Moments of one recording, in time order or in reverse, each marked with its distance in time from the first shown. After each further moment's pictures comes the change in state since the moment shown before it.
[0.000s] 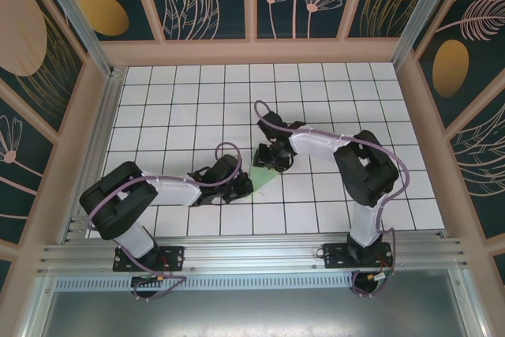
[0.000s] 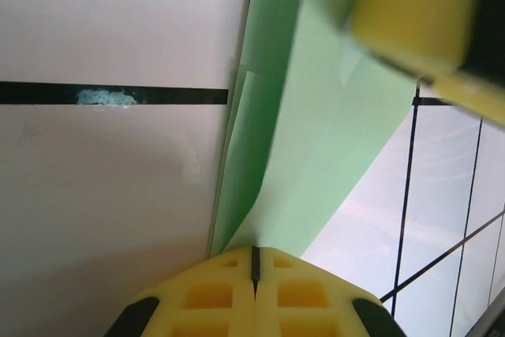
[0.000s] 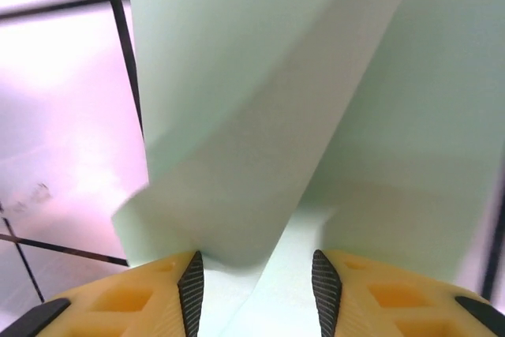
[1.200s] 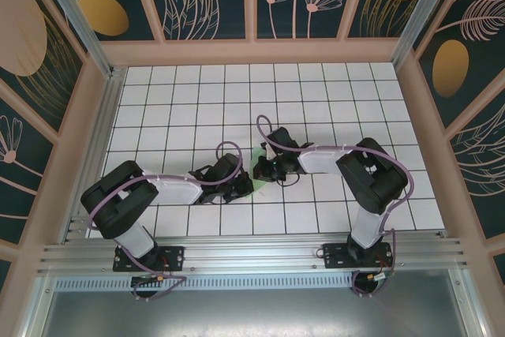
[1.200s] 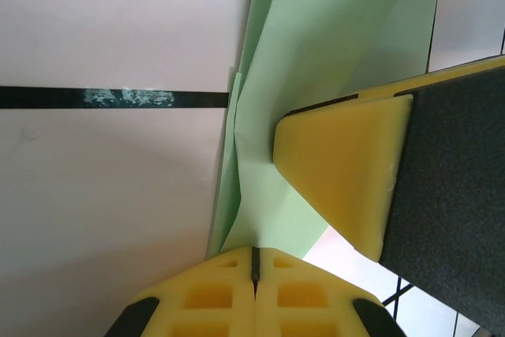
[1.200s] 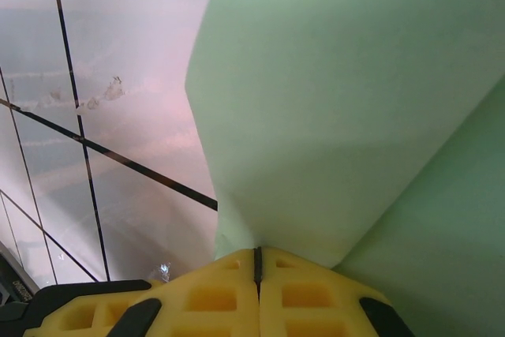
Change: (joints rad) left arm 0.000 0.010 0.025 -0.037 -0.001 0.000; right arm 0.026 -0.060 -0.293 0.434 -0.244 -0.021
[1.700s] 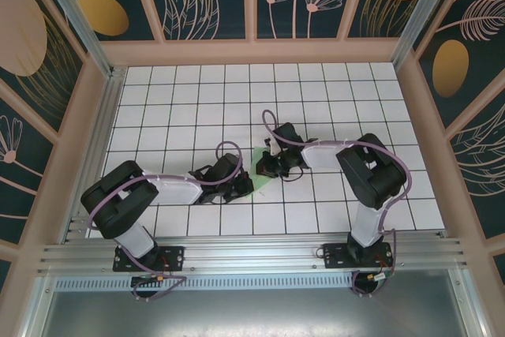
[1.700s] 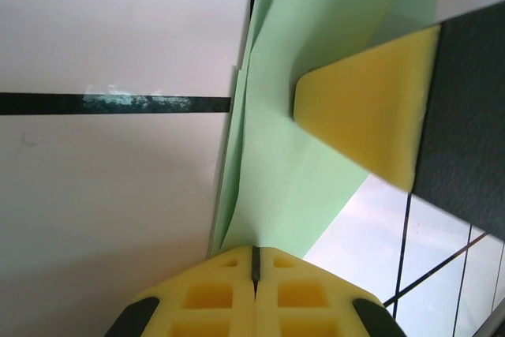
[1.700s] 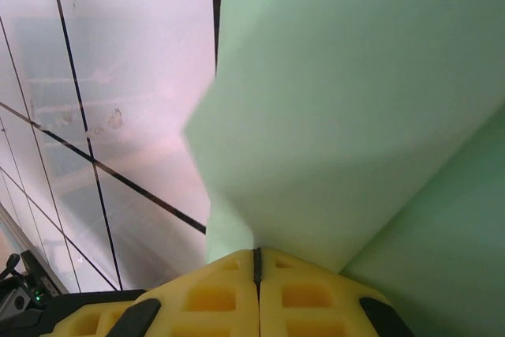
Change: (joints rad) left arm 0.000 0.000 -0.002 0.003 -0.001 0.000; right arm -0.081 0.037 0.022 0.001 -0.080 -0.035
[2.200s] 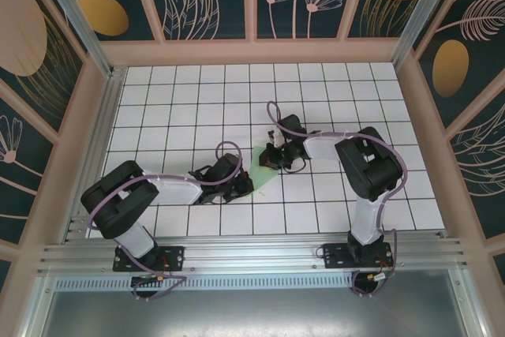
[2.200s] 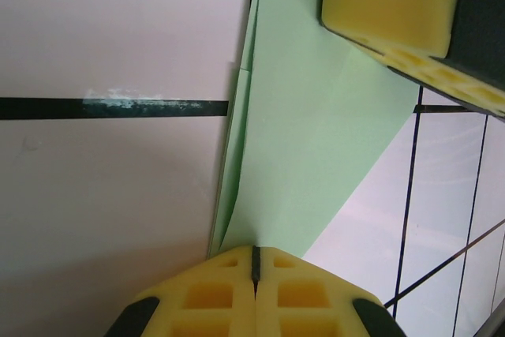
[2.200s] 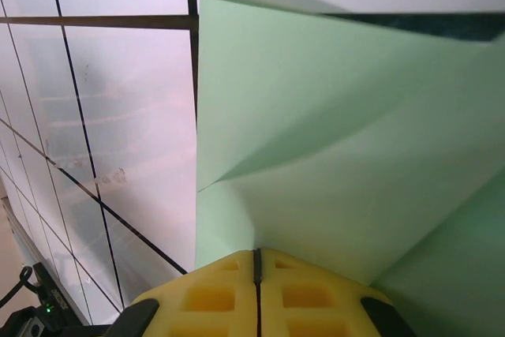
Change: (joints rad) left arm 0.000 0.001 -0.005 0.012 0.000 0.000; right arm -0.077 0.070 0.082 -0.030 -0.053 -0.071
